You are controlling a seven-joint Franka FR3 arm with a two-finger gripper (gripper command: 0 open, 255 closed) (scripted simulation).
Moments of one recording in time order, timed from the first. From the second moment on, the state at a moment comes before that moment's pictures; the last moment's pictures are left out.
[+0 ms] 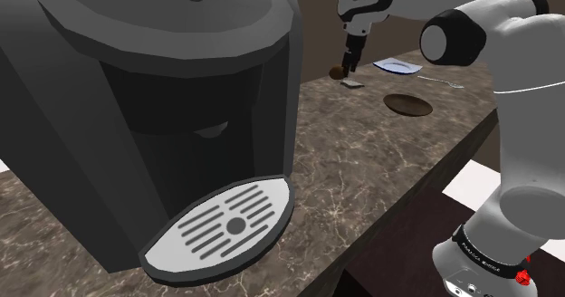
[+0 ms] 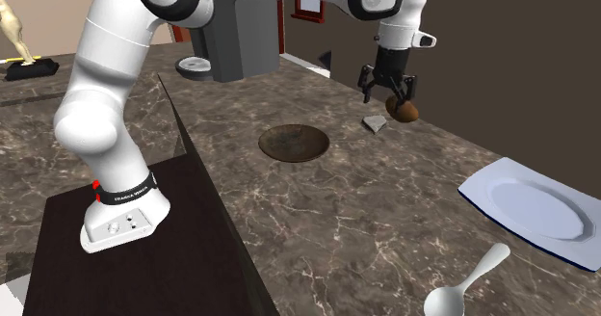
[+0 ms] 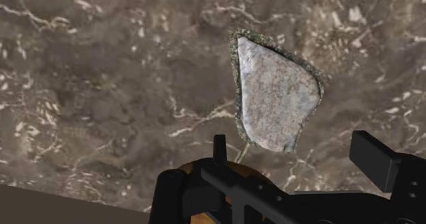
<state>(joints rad) -0.08 0.60 -0.49 -1.24 0.28 1.75 -0.80</state>
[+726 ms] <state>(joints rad) -0.07 0.61 -0.49 -1.30 0.29 1.82 -0.78</state>
